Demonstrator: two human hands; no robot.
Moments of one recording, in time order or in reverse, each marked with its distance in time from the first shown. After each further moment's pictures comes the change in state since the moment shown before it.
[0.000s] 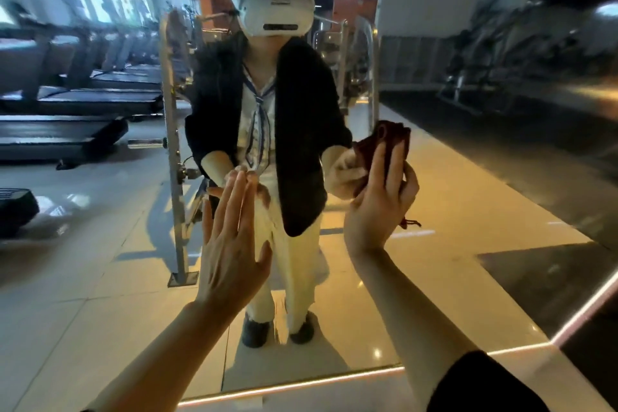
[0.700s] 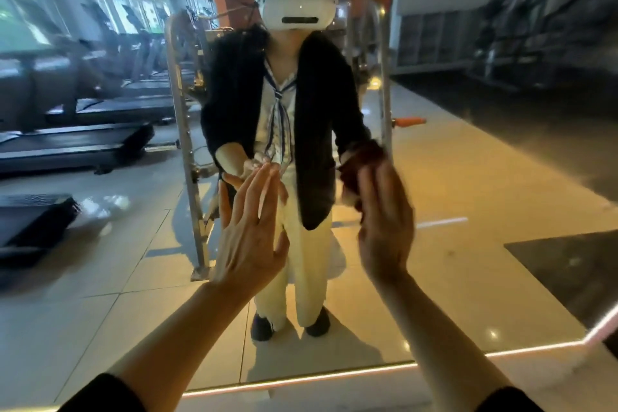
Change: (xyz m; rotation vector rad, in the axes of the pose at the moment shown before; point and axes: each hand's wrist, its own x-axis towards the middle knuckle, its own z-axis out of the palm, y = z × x) left_hand 0.029 0.064 0.038 0.183 -0.046 0.100; right_hand -0.011 0.093 -0.024 0.052 -0.122 -0.290
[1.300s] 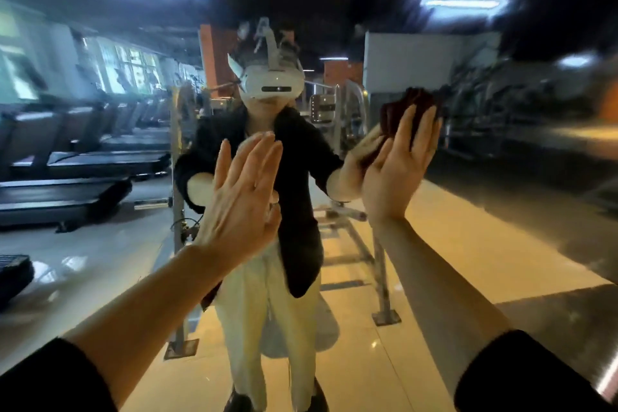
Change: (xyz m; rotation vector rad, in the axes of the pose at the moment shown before) left_hand 0.091 -0.088 -0.102 0.101 0.186 0.236; right_hand 0.179 -0.105 0.018 0.044 0.192 0.320
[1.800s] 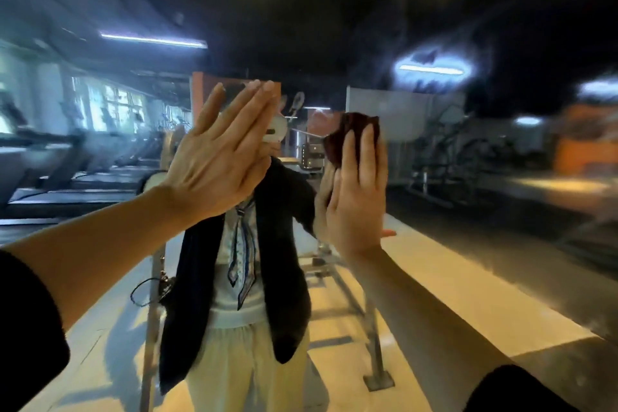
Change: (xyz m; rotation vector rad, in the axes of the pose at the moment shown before) left_hand 0.096 -0.092 -0.062 0.257 0.209 0.243; right_hand 0.007 -0.071 0.040 -0.127 -0.053 -0.375
